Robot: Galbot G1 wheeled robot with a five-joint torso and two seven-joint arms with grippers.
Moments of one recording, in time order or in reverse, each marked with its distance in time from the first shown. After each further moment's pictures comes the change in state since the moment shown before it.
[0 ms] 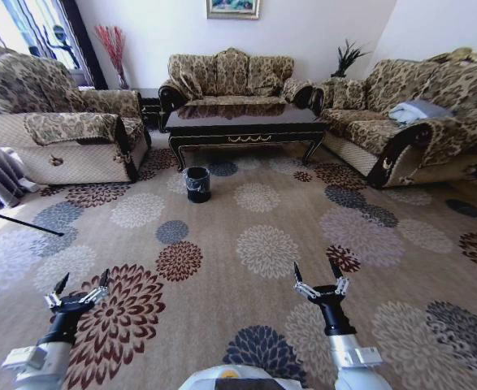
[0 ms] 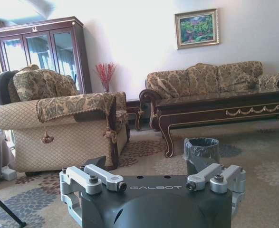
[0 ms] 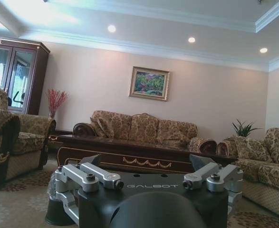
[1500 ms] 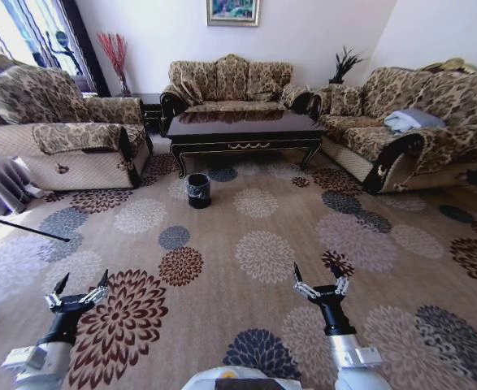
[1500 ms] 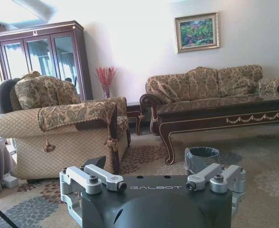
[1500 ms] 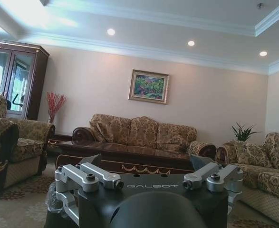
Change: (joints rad) left arm 0.000 0.000 0.000 0.000 0.000 0.000 0.000; right arm 0.000 0.000 0.000 0.000 0.000 0.000 0.000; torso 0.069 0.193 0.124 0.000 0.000
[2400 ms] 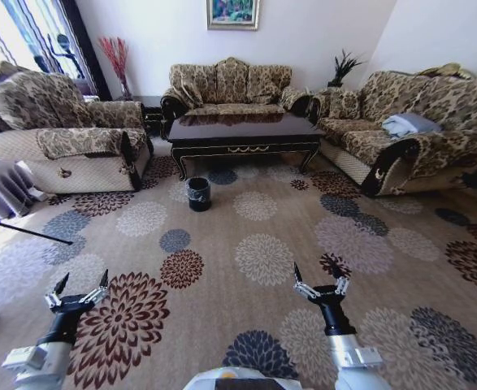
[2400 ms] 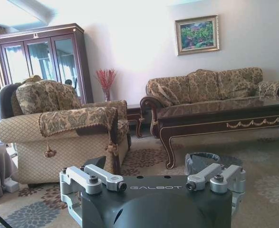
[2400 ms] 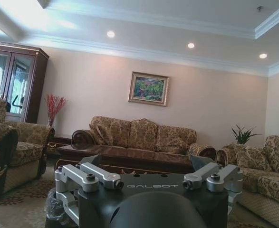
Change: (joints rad) left arm 0.000 0.000 0.000 0.000 0.000 0.000 0.000; right arm 0.000 0.000 0.000 0.000 0.000 0.000 0.000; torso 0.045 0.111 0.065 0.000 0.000
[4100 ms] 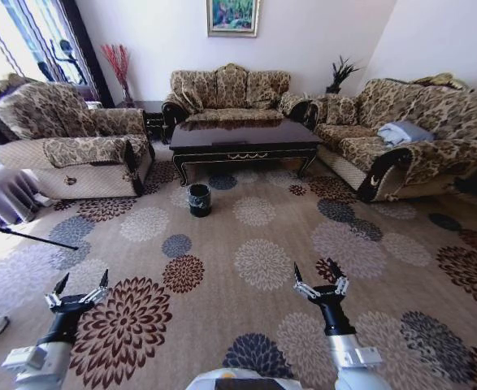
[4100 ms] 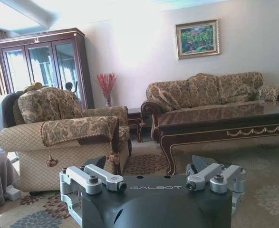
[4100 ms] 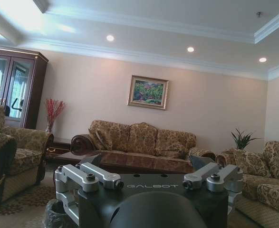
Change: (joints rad) left arm 0.000 0.000 0.000 0.000 0.000 0.000 0.000; right arm 0.000 0.000 0.000 0.000 0.000 0.000 0.000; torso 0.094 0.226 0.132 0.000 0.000
